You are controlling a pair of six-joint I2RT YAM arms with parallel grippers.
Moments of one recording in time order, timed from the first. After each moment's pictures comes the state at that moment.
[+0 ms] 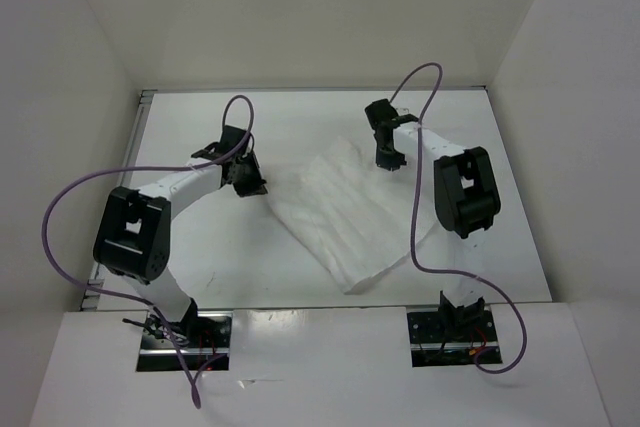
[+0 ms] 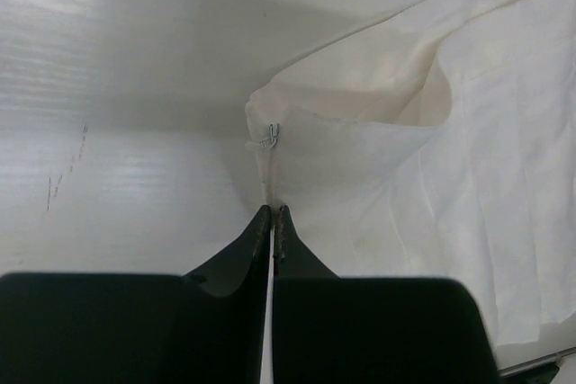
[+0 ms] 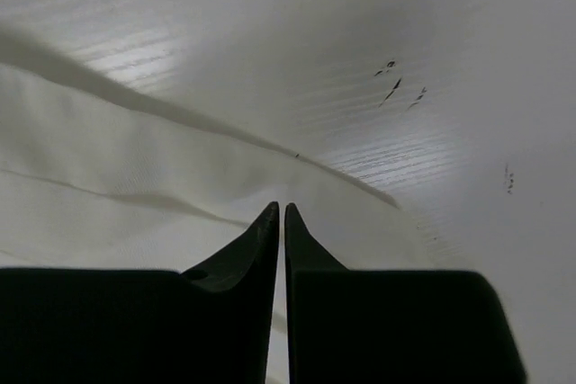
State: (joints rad) left arm -0.28 1.65 1.06 -0.41 0.09 -0.66; right arm 0.33 2.01 1.53 -0.67 0.40 0.44
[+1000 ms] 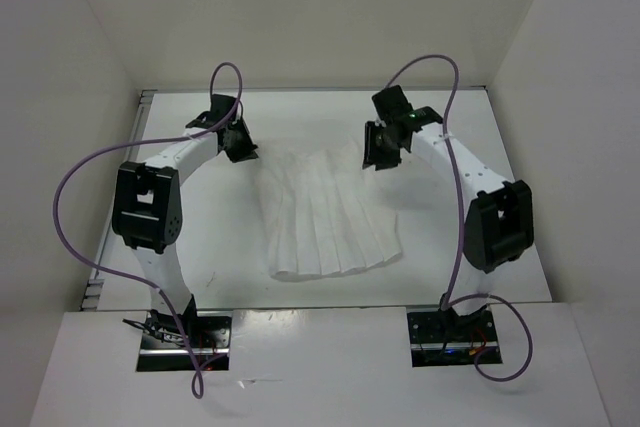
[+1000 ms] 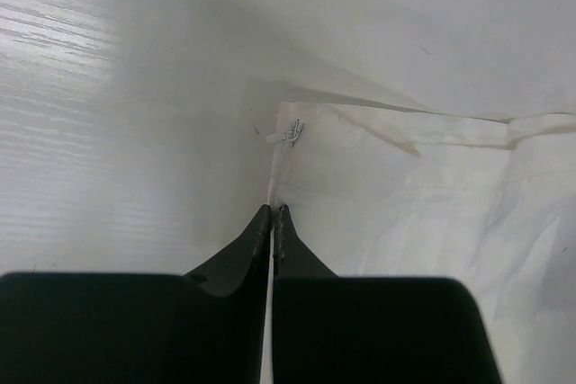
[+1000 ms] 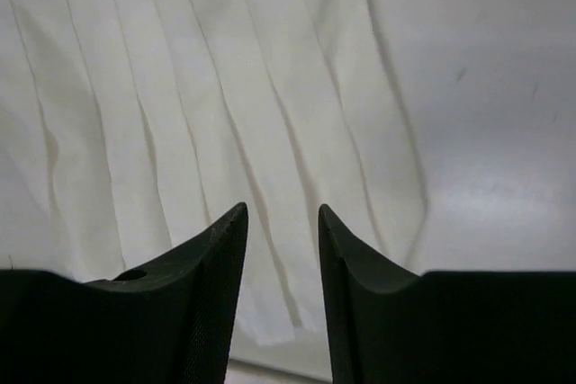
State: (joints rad) left arm -0.16 1.90 1.41 -0.43 0.08 -0.60; right arm 0.39 1.70 1.47 -0.85 -0.03 0.44
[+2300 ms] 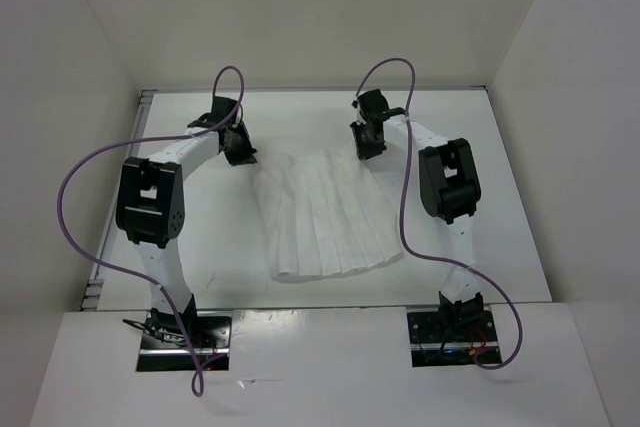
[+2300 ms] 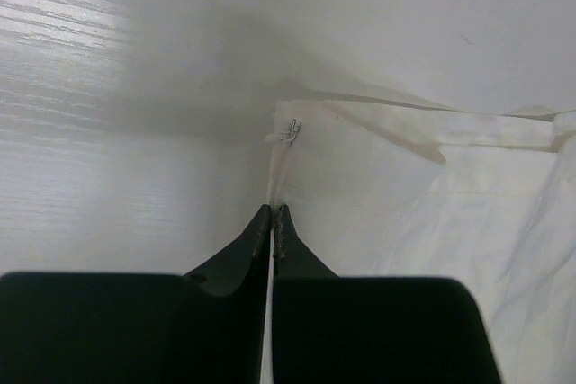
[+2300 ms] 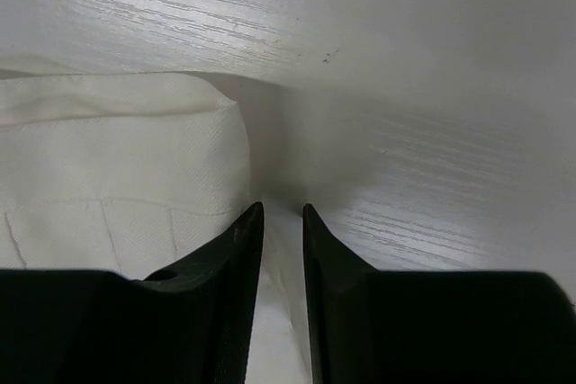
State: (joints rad) left arm -0.15 1.95 1.43 -0.45 0.10 -0.56; right arm 0.33 2.24 1.75 -0.55 -0.01 0.09
